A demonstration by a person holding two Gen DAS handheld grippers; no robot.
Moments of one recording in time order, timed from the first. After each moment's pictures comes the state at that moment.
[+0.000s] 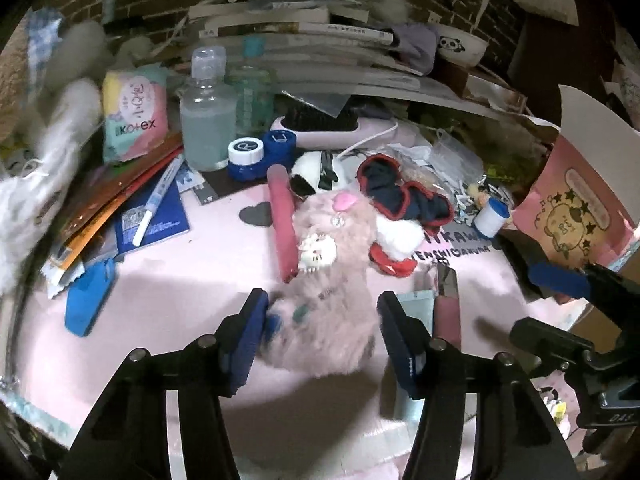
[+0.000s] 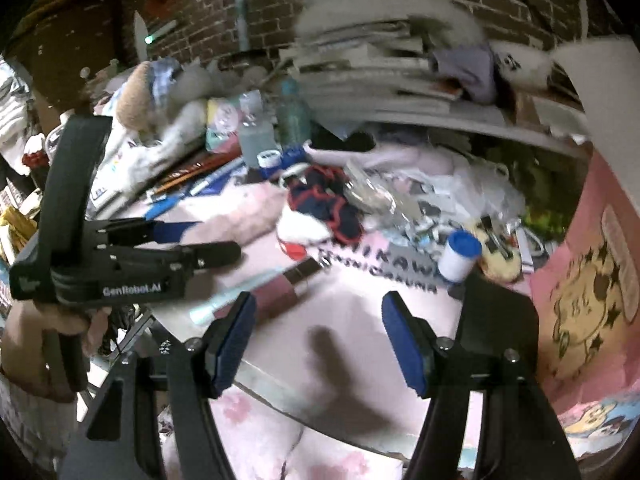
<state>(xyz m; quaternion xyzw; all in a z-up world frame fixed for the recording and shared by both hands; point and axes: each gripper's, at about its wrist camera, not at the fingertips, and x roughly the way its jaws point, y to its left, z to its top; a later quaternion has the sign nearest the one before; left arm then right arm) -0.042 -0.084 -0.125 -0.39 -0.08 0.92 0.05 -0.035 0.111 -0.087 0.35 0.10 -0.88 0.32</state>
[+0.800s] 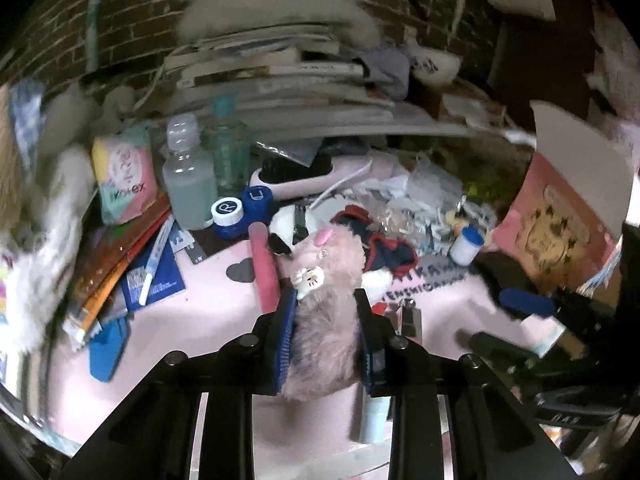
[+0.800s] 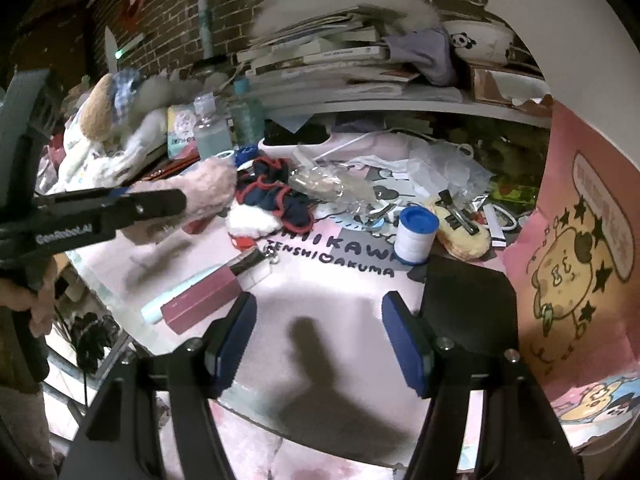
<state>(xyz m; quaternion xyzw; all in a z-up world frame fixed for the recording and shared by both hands) -0.048 -0.065 -0.087 -0.37 -0.03 0.93 0.05 -0.047 0.133 -0.100 0.35 0.07 -0.89 0.27</state>
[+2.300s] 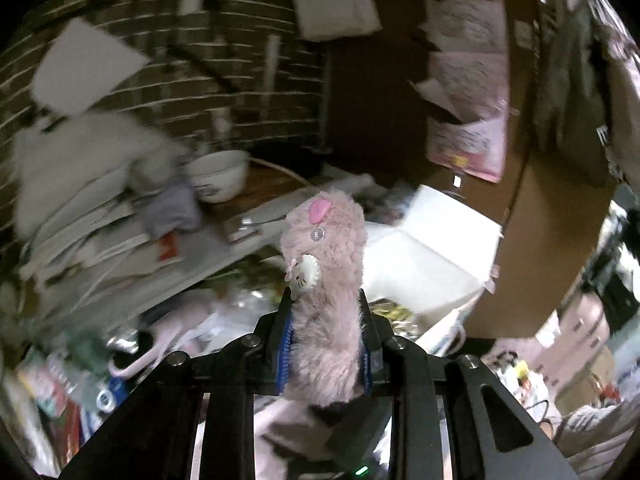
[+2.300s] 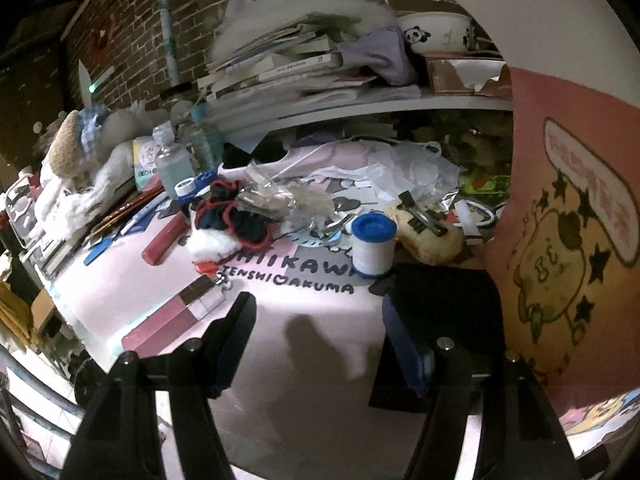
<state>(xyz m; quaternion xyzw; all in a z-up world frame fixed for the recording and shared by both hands) -0.058 0.095 0.066 -0.28 0.06 0.91 0.29 -0.065 0.152 -0.112 0.32 0.02 -0.92 0.24</state>
